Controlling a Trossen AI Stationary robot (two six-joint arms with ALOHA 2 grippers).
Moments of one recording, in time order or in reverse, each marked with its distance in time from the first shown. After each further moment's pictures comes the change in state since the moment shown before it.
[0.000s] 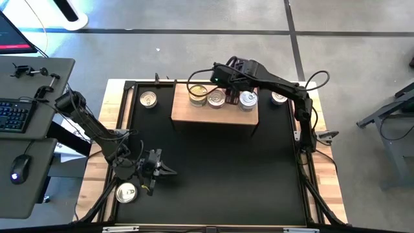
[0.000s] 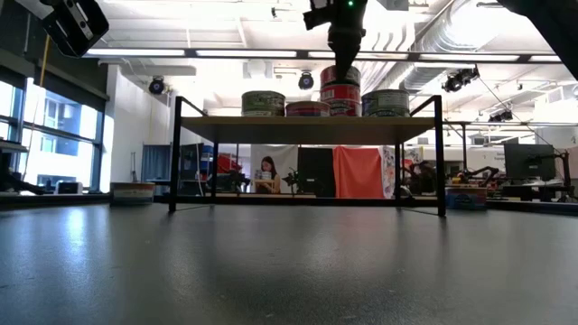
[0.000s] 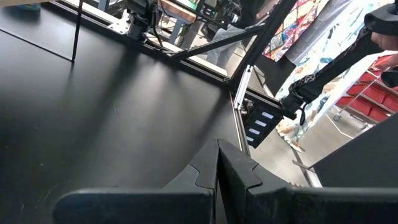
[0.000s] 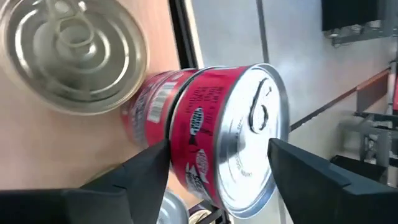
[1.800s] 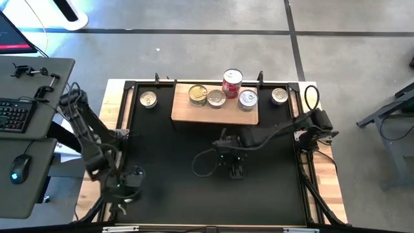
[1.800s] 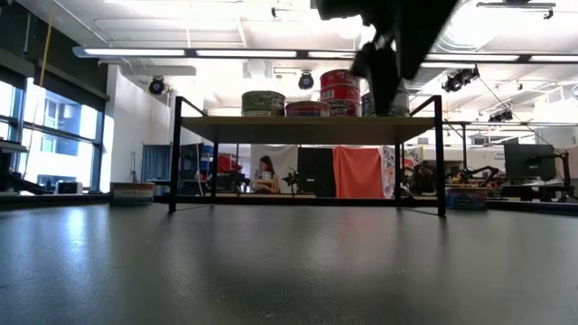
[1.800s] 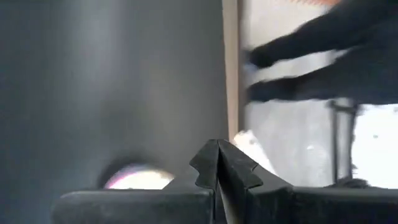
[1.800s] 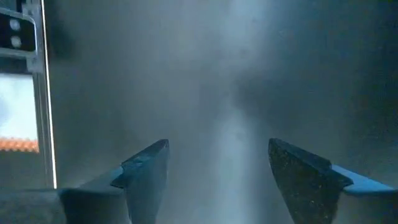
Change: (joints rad) left arm -0.239 0.022 0.382 -1.095 0.598 -0.392; right arm 0.512 -0.186 -0.760 0.529 -0.752 0.397
